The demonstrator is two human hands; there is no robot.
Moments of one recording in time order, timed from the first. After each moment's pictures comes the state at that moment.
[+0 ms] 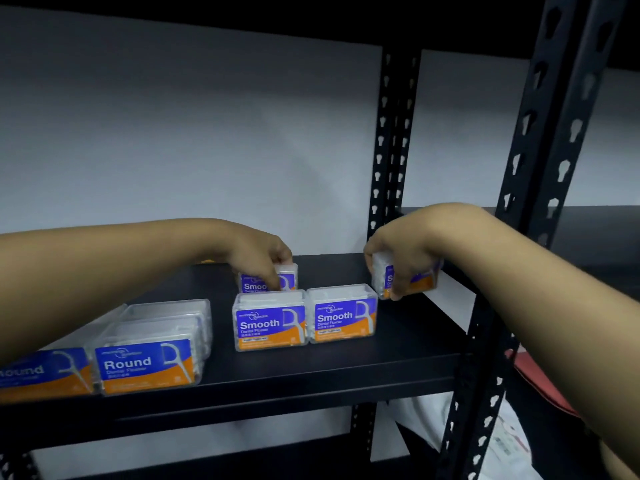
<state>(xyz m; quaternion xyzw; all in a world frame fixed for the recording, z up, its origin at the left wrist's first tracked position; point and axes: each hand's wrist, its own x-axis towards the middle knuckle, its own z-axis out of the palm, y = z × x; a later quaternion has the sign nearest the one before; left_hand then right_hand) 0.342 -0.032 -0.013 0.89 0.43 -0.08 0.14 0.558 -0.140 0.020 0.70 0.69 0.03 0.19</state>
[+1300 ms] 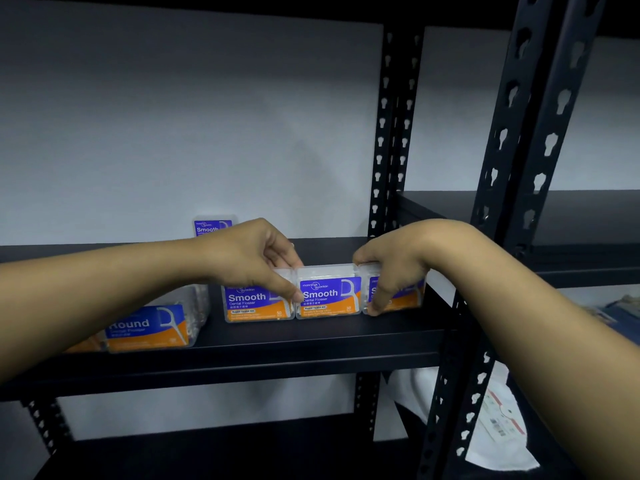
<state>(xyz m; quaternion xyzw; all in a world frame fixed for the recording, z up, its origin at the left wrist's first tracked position) 0.331 -0.109 -0.036 0.87 0.40 0.15 0.25 0.560 -0.160 -0.013 0.66 0.73 -0.07 0.16</state>
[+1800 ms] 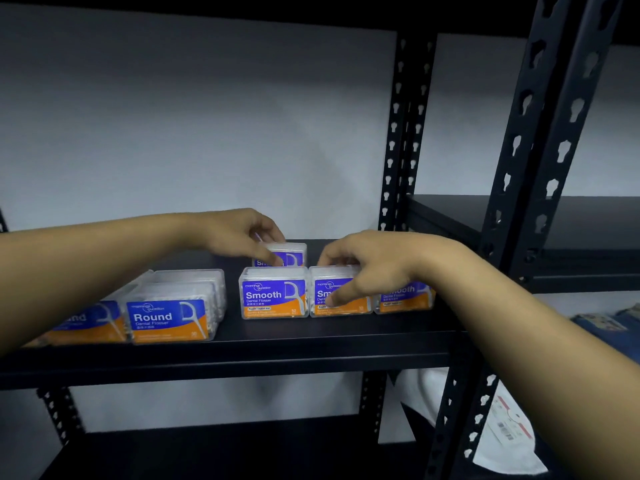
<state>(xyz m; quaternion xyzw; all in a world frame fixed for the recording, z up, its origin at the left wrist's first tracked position) 0.294 -0.033 -0.030 0.87 0.43 0.11 0.19 0.534 -0.158 -0.026 0.57 0.82 -0.08 -0.02</state>
